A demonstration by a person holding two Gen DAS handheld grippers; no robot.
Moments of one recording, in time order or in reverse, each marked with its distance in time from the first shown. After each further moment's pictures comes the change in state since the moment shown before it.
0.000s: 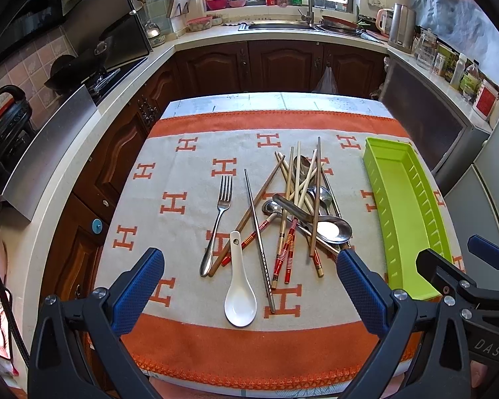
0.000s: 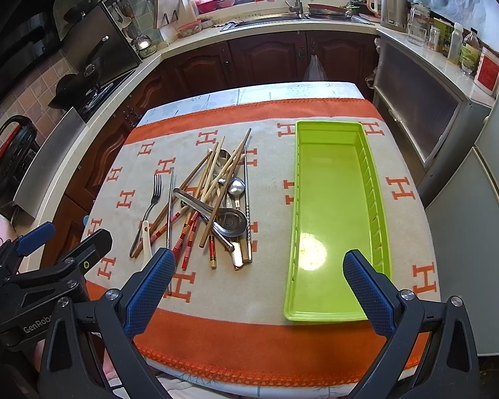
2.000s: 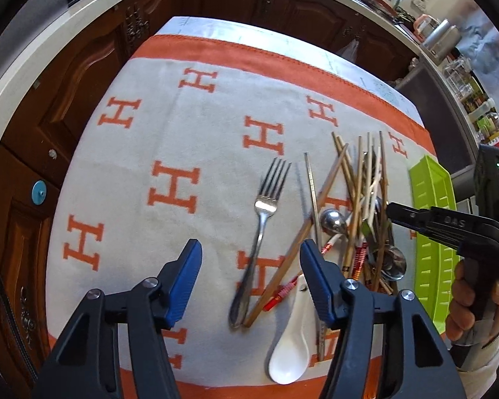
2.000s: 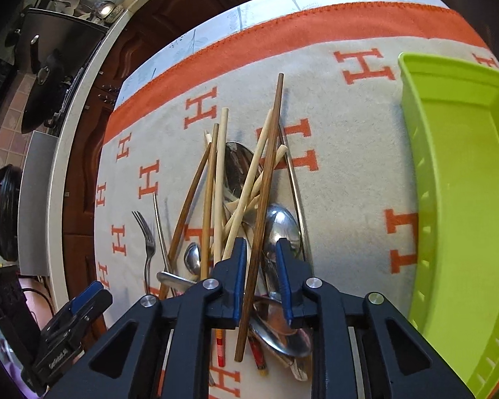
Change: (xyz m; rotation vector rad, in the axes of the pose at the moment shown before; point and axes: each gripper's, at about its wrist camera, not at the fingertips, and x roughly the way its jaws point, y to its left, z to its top) left arm 0.162 0.107 0.042 -0.193 0.275 -0.247; right arm 0.268 0.021 0.128 0.213 0.396 0.210
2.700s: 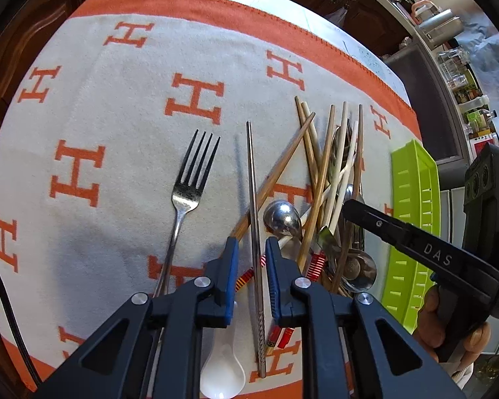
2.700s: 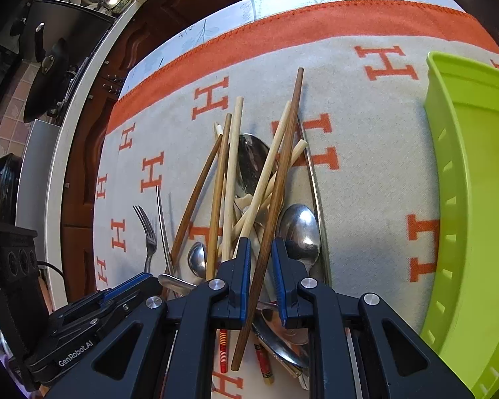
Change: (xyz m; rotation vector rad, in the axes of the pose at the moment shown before) left arm 0.059 -0.040 0.015 -0.046 0.181 -0.131; right arm 0.010 0.013 -0.013 -0.038 0.026 0.017
